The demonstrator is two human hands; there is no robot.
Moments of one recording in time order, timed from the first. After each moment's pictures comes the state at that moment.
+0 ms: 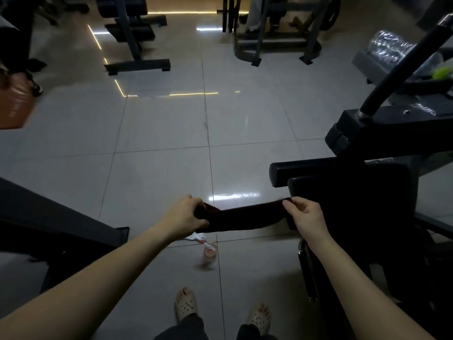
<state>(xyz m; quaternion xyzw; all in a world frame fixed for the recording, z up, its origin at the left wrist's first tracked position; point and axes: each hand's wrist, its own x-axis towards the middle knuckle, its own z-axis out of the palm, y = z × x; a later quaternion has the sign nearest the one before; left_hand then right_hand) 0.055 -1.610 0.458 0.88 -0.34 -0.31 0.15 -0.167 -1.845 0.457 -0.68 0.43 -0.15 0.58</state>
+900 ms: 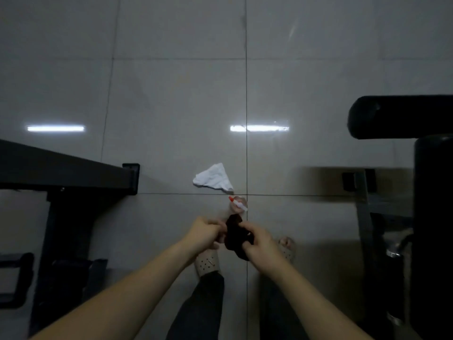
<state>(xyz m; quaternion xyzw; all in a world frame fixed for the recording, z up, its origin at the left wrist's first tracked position) 0.087 -1.553 0.164 0.73 0.13 -0.57 0.35 -0.040 -1.679 0.149 -0.69 0.35 0.24 0.59</state>
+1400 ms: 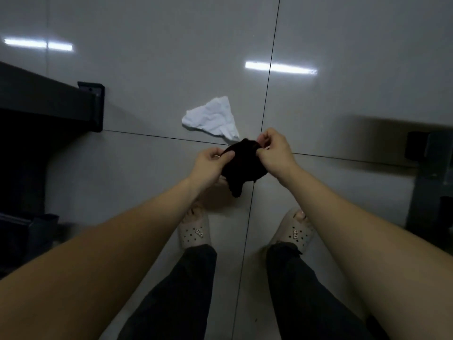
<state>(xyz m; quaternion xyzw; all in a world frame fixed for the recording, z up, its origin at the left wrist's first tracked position) 0.095 -1.582 -0.130 0.73 0.16 -0.46 0.47 0.044 -1.750 -0.138 -0.72 0.40 0.21 0.53</state>
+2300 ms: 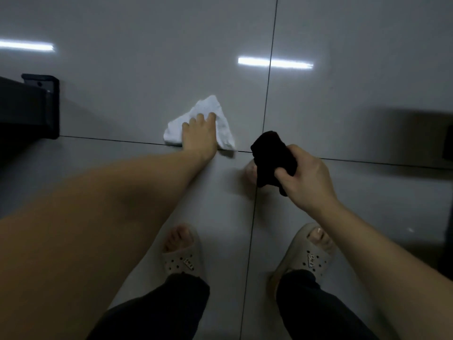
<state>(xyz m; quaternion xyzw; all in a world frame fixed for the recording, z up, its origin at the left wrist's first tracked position) 0.170 -1.606 -0.342 0.92 -0.25 -0.27 -0.10 -0.010 -1.777 -0.218 -0.86 0.30 0.15 0.38</state>
